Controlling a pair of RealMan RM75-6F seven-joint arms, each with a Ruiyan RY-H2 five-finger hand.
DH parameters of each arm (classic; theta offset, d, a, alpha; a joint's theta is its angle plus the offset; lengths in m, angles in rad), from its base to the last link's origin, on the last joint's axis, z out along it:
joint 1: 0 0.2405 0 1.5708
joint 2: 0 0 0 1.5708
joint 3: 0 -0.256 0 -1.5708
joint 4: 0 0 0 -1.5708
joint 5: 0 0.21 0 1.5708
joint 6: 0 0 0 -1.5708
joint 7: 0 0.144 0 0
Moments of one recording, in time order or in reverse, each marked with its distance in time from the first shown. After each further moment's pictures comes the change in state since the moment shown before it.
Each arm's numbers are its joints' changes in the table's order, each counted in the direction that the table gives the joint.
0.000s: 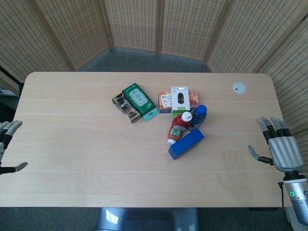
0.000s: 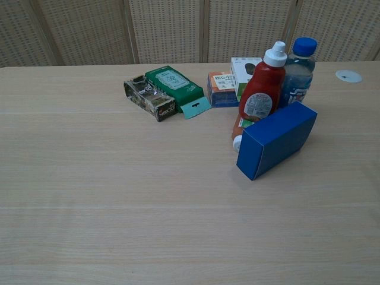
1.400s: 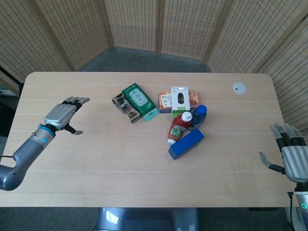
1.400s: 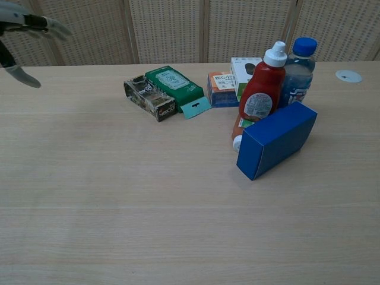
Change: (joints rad) left arm -0.595 0.376 0.161 -0.405 -0.379 0.703 0.060; right arm -0.089 -0.042 0.021 0.038 -0.005 -0.085 0.038
